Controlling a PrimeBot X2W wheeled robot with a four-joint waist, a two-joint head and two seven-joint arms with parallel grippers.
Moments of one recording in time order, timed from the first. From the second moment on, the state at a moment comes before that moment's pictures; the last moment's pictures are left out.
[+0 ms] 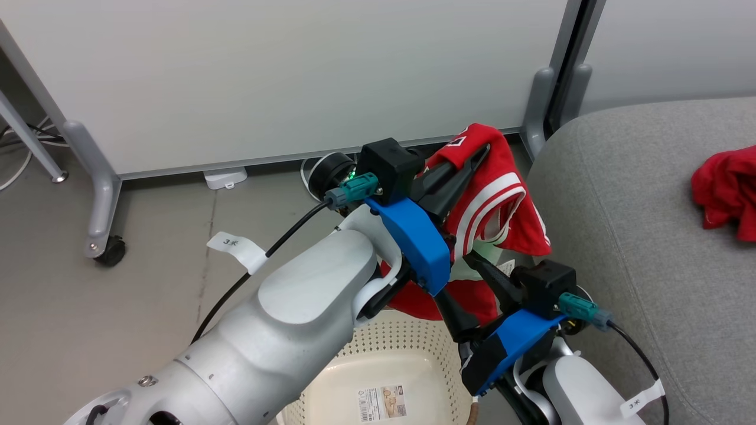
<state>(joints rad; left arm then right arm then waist) -0.94 0.06 -1.12 0.67 -0.90 -0.13 -0.26 -0.31 -0.05 0.40 0.32 0.33 0.13 -0.07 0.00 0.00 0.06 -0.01</state>
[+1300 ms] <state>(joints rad) -0.94 0.05 -1.15 0.69 -0.91 -0.13 -0.26 -0.40 -0.05 0.40 0.41 0.23 0.13 -0.05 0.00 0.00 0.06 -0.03</state>
